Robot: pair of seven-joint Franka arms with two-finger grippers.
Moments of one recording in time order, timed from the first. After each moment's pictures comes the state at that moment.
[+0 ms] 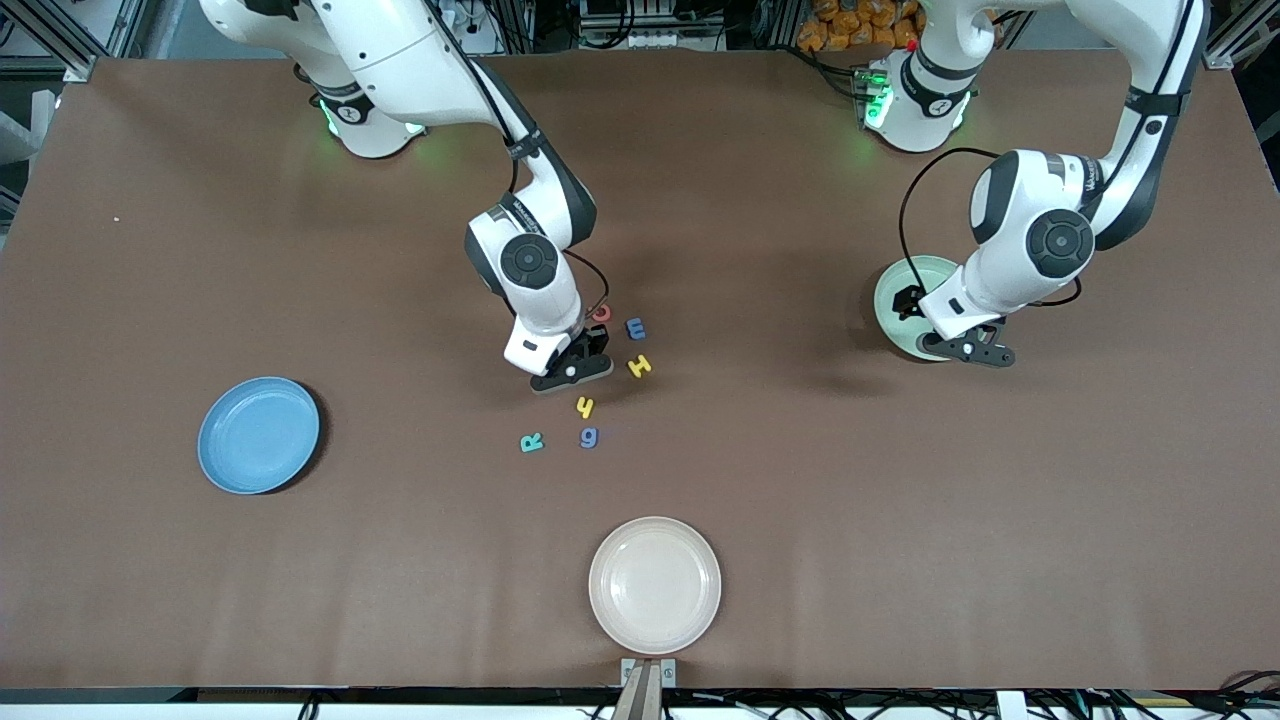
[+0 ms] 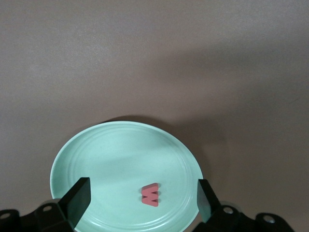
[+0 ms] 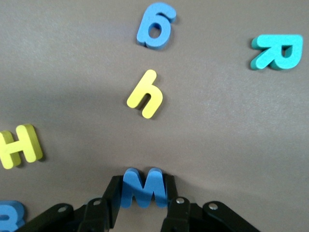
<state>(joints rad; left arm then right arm) -0.08 0.14 -0.10 -2.33 0.02 2.31 0.05 0.78 0.62 -0.11 -1.87 0.11 2.54 0.30</state>
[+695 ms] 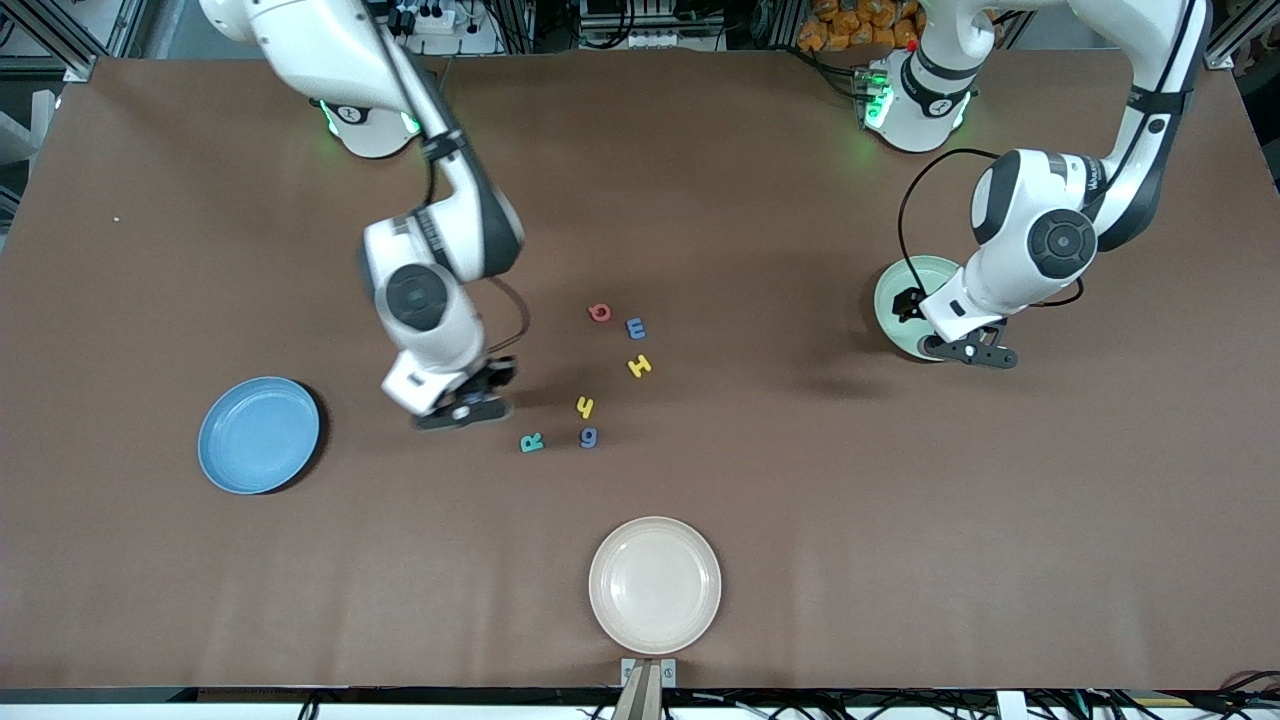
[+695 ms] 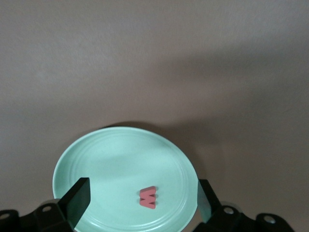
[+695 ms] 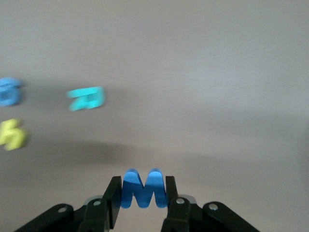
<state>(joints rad) -0.08 0.13 -0.10 -2.30 0.02 2.30 0.01 0.74 0.51 -0.38 -1.80 0.11 2.22 0.16</state>
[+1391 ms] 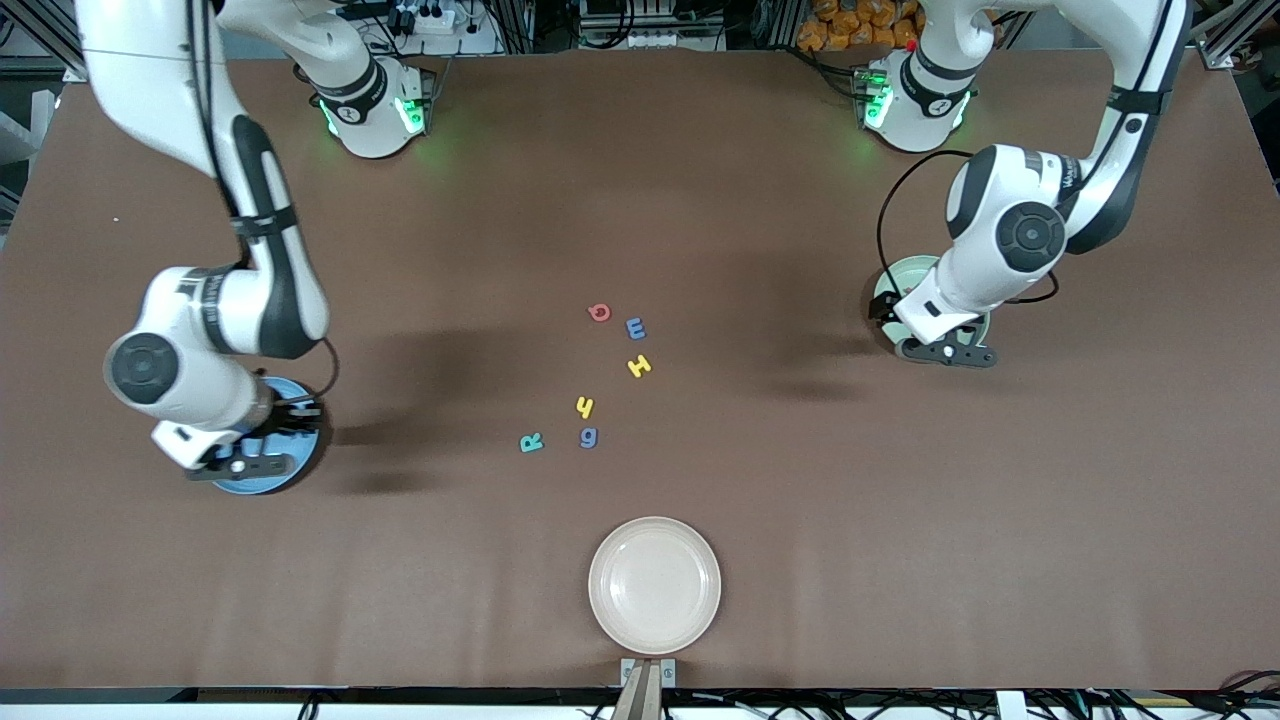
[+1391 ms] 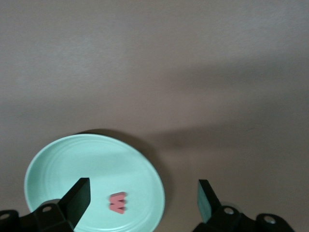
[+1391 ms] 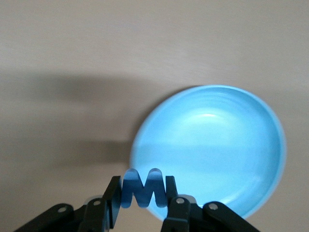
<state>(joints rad) -0.12 0.14 -0.17 -2.27 0.02 2.30 -0.16 0.33 0.52 -0.41 -1.81 0.11 2.23 -0.21</state>
